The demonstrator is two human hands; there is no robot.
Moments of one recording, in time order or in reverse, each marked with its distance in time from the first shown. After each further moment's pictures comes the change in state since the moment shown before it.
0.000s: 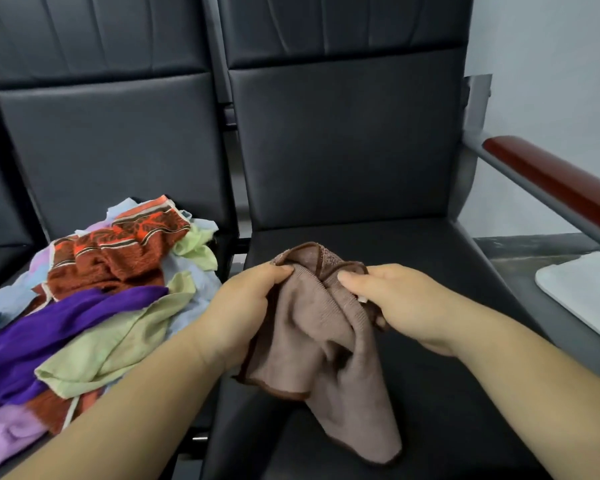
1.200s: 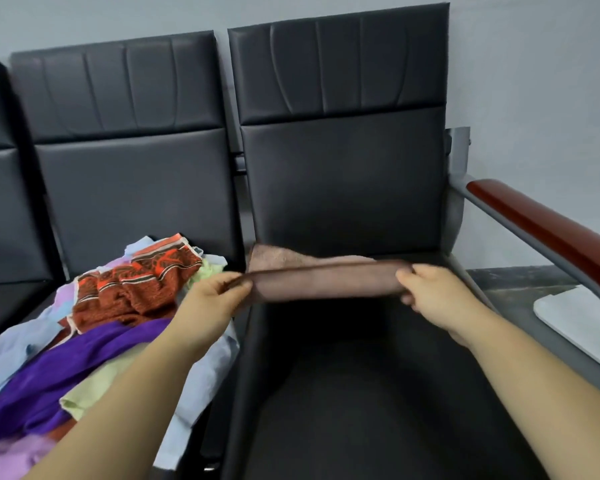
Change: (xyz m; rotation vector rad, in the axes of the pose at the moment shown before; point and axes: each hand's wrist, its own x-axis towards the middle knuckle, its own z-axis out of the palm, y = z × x) left_hand 0.054 0.004 -0.075 0.283 0.058 0.435; right_hand 0.028 0.031 -0.061 -0.148 0.540 0.028
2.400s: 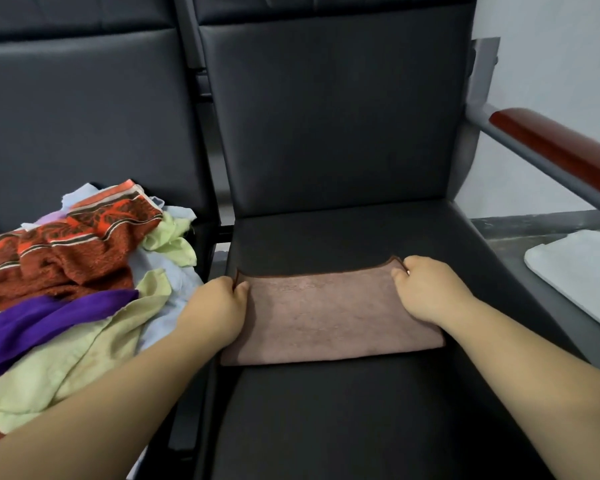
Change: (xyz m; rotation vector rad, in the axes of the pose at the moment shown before) left_hand 0.029 -0.094 0.048 0.932 0.018 -0.187; right_hand 0.043 0.064 0.048 -0.650 -0.067 0.107
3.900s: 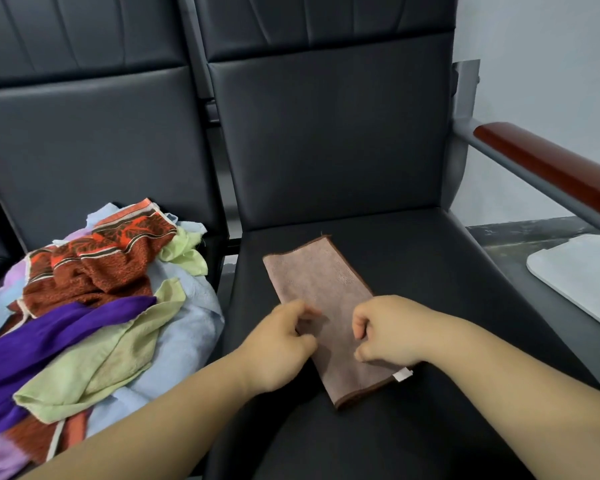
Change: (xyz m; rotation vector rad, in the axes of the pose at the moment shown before) left_hand -0.081 0.055 -0.014 -0.433 -0.446 0.301; right_hand -0.070 -0.035 -0.010 -0.086 -0.440 -0.322
